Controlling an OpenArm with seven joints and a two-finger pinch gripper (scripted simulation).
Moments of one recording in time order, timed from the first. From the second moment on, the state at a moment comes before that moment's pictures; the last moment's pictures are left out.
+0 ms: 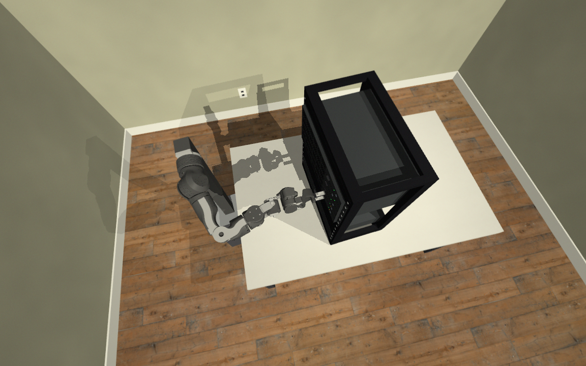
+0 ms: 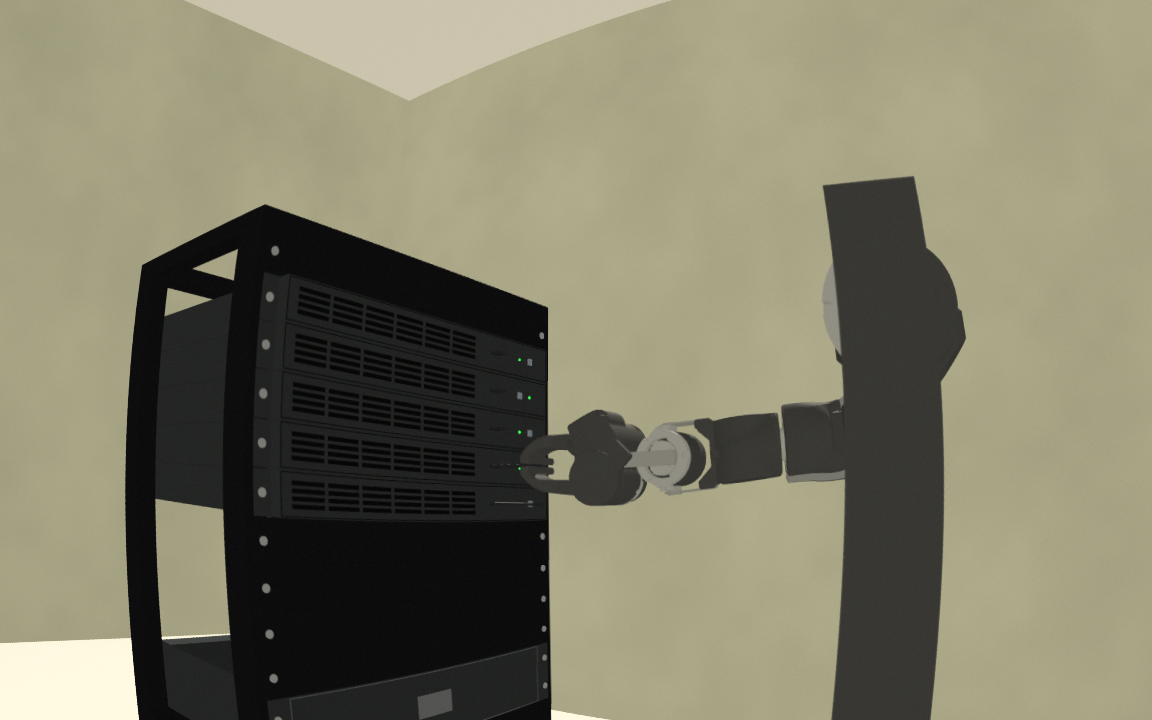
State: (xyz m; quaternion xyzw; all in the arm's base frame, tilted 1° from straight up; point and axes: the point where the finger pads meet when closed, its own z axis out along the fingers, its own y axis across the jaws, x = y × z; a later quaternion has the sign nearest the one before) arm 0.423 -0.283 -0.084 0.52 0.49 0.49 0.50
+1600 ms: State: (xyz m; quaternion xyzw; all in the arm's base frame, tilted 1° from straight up) arm 0.392 -0.283 -0.084 0.52 0.50 0.48 0.50
